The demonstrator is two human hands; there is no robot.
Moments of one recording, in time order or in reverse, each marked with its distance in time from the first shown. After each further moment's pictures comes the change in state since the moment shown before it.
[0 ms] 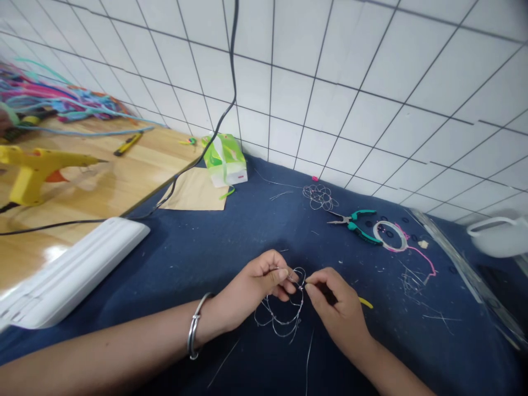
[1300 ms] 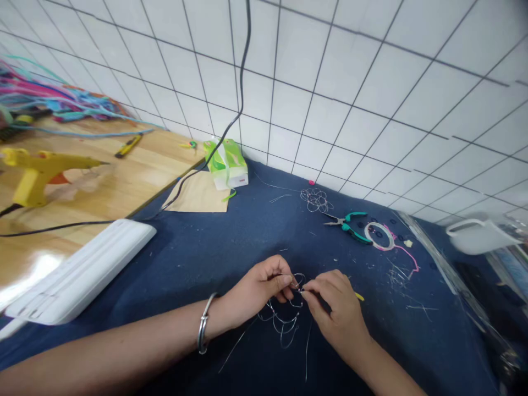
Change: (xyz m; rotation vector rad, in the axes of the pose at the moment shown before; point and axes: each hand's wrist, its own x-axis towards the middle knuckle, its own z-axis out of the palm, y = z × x) left_hand -0.011 0.002 0.001 0.127 -0.090 0.039; right_hand -0.010 -0.026 -0.006 -0.393 0.016 -0.188
